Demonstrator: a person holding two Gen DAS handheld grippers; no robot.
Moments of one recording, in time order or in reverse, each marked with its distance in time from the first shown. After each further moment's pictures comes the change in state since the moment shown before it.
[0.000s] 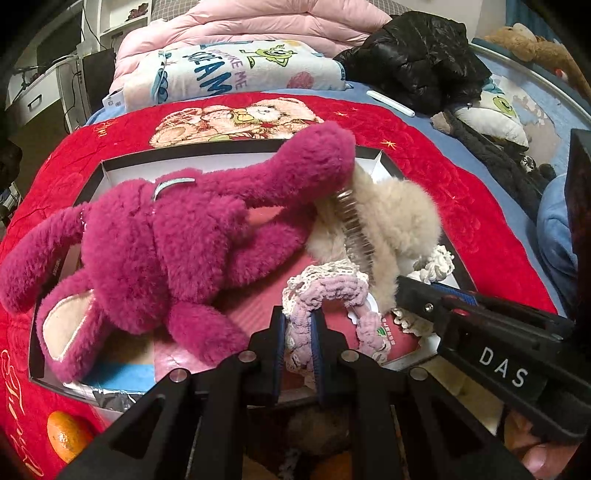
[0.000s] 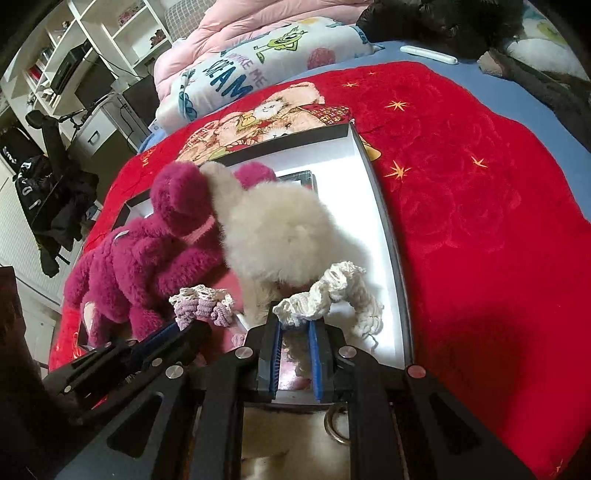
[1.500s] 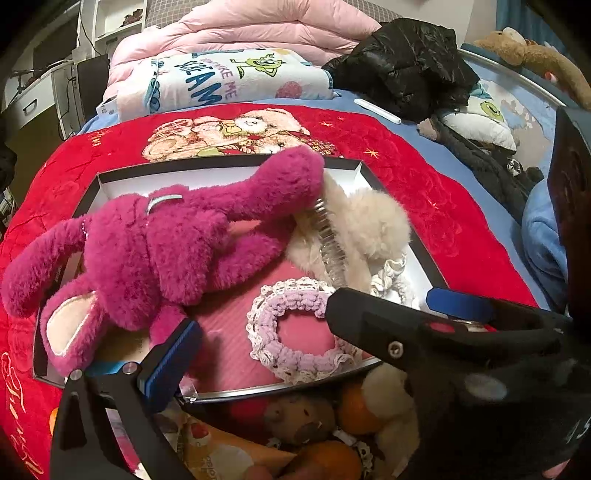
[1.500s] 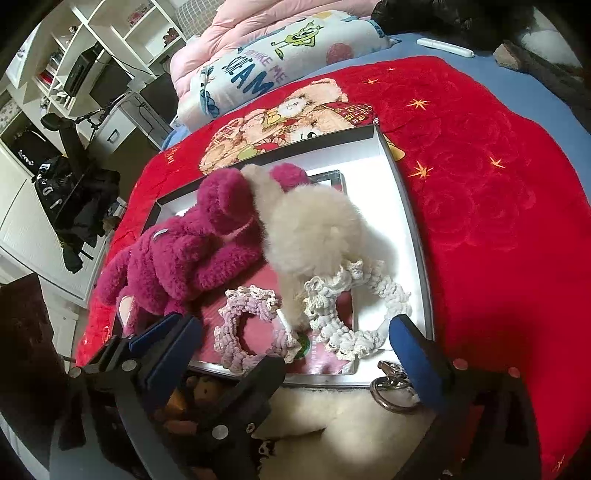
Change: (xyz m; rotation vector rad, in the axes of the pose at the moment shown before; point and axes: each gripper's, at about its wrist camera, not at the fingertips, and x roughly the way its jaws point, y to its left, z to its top) left arm -0.019 -0.007 0.001 0.007 -0.029 -0.035; right arm -0.016 0.010 0.006 0.006 0.043 0.095
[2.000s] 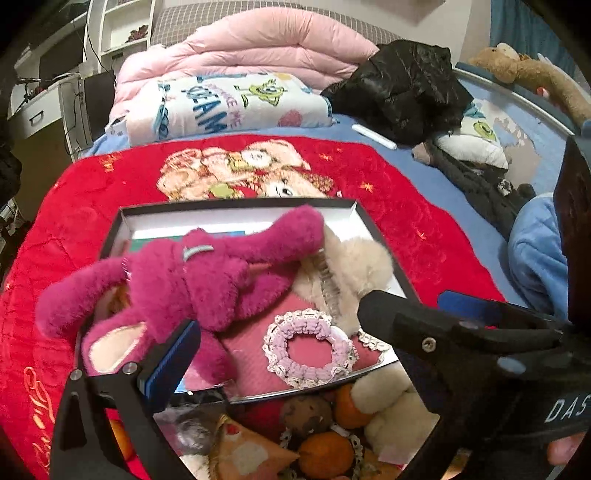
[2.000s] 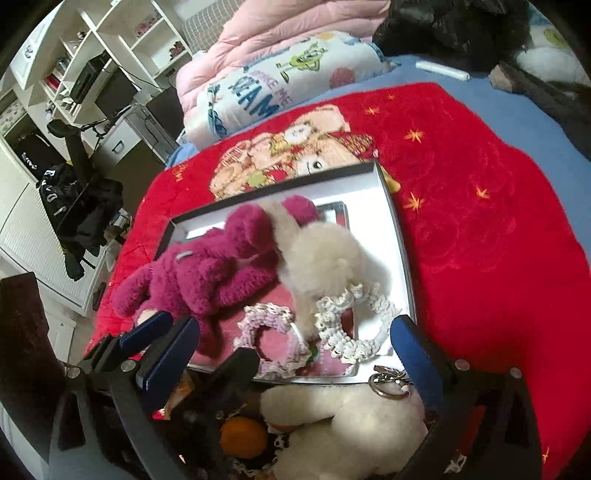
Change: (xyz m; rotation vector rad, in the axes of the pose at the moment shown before) left arm -0.050 0.009 0.017 -0.001 -0.074 -0.010; right arm -0.036 0.013 0.010 -0.021 -0.072 -0.010
